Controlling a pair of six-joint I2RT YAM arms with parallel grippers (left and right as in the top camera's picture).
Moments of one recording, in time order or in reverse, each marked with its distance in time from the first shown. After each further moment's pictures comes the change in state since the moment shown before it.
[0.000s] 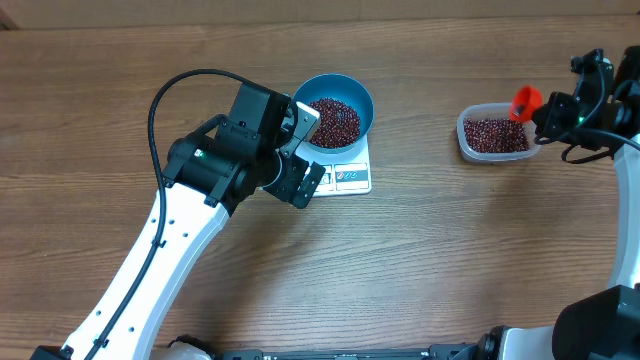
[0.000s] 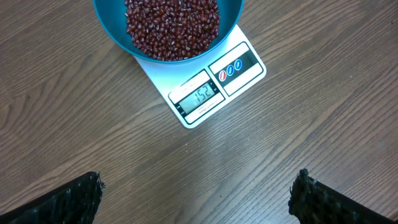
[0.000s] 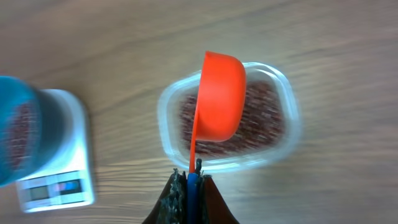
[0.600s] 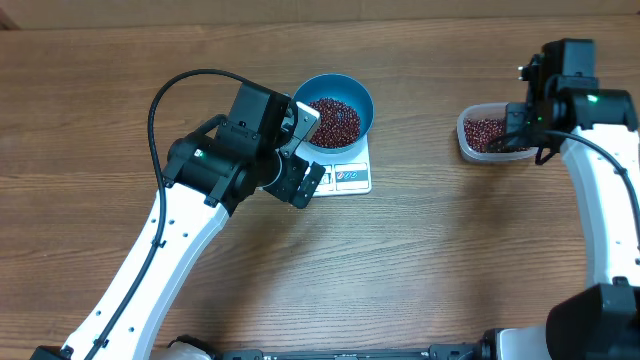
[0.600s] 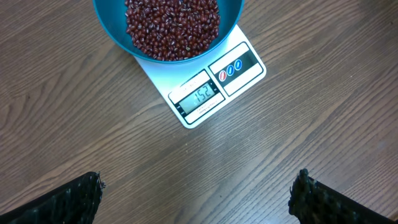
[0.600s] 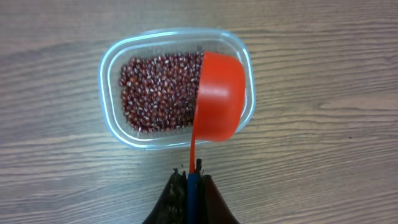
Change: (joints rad) left arm 0.000 0.000 0.000 0.000 0.000 0.000; right arm 0.245 0.030 -0.003 -0.064 0.462 0.000
